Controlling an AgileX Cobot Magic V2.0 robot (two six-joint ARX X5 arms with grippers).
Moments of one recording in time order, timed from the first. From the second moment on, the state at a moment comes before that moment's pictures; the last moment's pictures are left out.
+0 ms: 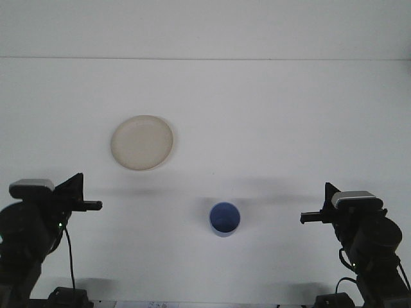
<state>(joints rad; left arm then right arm) -0.09 0.66 0.94 -0.54 0.03 -0.15 0.11 0.53 0.71 -0.51 0.00 0.09</state>
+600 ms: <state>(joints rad) -0.09 1.05 1.22 -0.76 0.22 -0.07 0.11 0.53 0.71 -0.51 0.00 0.09</state>
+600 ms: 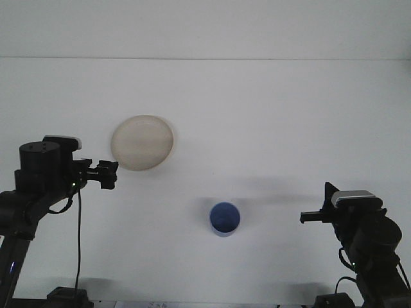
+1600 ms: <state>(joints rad) -0.76 1.69 1.52 -0.80 0.34 -0.09 0.11 0.53 0.71 -0.50 0.00 0.09</state>
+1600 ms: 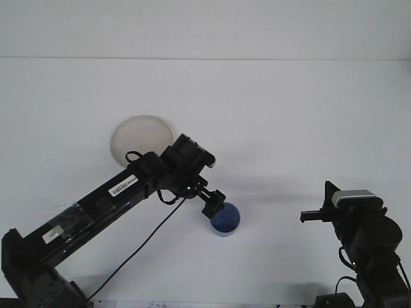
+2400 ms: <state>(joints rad) -0.83 1.81 1.54 -0.82 0.21 -0.07 0.11 0.53 0.71 -0.48 0.00 0.09</state>
